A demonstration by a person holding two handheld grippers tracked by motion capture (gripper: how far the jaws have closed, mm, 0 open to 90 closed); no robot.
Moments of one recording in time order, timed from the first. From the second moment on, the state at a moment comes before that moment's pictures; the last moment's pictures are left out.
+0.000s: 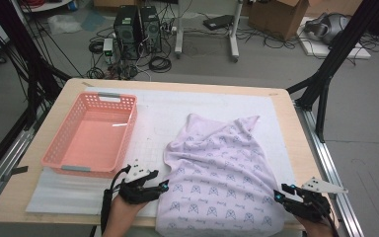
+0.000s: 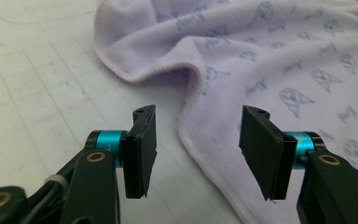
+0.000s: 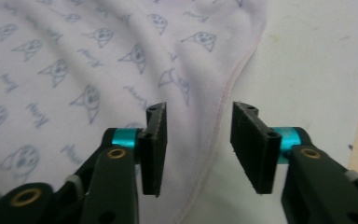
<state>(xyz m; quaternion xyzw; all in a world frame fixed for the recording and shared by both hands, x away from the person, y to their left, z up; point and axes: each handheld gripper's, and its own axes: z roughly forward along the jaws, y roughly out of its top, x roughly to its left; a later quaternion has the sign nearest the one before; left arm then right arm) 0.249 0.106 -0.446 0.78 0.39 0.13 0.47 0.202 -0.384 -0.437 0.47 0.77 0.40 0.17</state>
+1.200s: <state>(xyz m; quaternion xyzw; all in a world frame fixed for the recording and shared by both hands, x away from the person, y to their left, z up) 0.226 0.123 -0.446 0.77 0.41 0.07 0.47 0.177 -0.383 -0.440 0.45 0.81 0.35 0.14</state>
